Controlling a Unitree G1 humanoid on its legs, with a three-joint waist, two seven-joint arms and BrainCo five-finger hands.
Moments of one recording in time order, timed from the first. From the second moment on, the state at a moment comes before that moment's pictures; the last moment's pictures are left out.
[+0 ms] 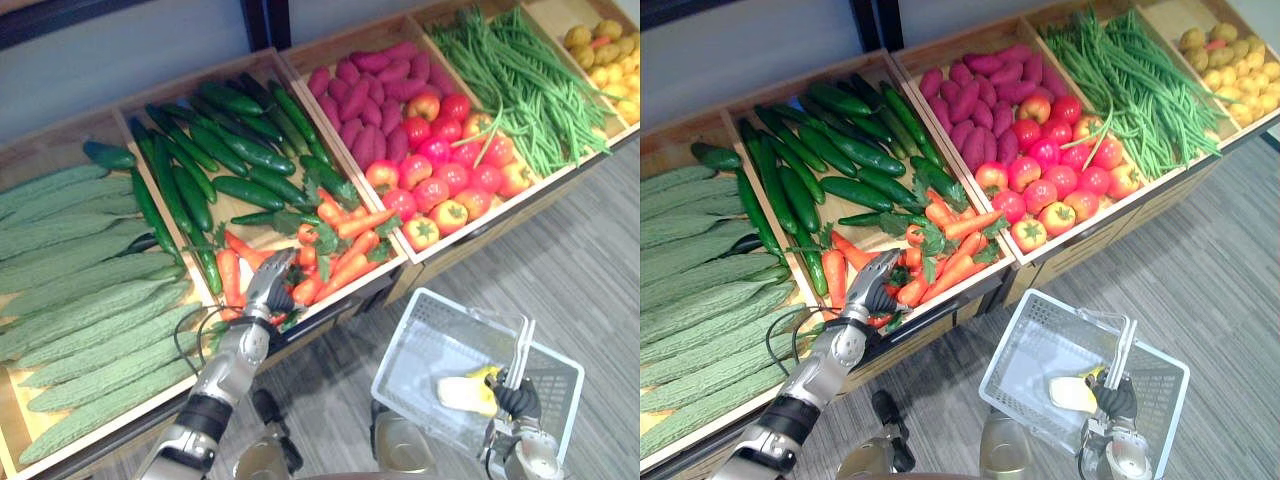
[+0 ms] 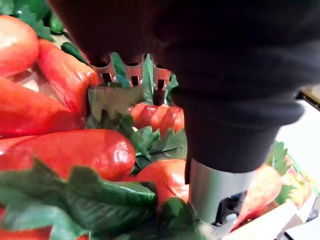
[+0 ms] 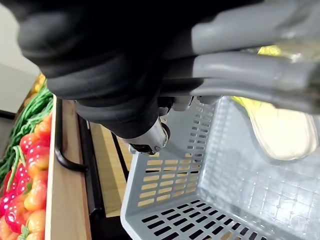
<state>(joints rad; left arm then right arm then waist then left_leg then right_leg) -0.41 0.28 -0.28 0.50 0.86 -0.07 0.26 0.27 -0.09 -0.30 0.26 0.12 -0.15 -0.05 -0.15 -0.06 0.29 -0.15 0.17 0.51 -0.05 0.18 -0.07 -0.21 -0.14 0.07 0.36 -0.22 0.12</state>
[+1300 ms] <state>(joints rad) -0.31 0.18 -0.09 0.06 0.62 -0.07 0.41 0.30 -0.08 -0.32 0.25 0.18 -0.19 -0.06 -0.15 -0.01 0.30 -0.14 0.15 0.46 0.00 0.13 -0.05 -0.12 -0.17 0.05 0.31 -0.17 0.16</state>
